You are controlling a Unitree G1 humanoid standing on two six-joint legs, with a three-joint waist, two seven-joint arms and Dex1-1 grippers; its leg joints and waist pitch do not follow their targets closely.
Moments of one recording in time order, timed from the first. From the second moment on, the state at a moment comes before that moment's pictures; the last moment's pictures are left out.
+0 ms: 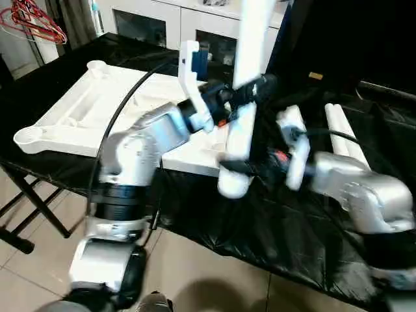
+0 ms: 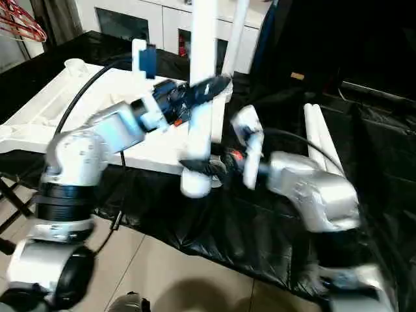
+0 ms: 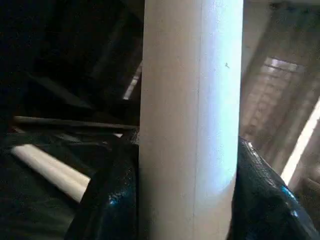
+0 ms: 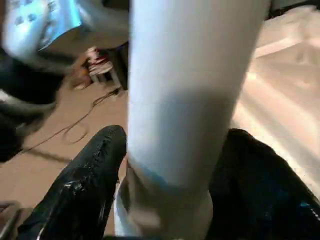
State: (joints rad) left arm -0.79 0.10 0.04 0.10 -0.71 0.78 -0.79; right arm -0.48 -0.43 0.09 -0.05 0.60 0.78 1.03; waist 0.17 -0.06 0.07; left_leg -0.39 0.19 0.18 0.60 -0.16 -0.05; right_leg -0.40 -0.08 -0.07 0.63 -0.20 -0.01
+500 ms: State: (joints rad) left arm -0.78 0.13 0.04 0.09 -0.74 0.80 -0.86; right arm -0.48 -0.38 0.10 -0.04 0.63 0.80 1.03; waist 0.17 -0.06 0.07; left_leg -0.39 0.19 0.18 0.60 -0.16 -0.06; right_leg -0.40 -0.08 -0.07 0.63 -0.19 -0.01
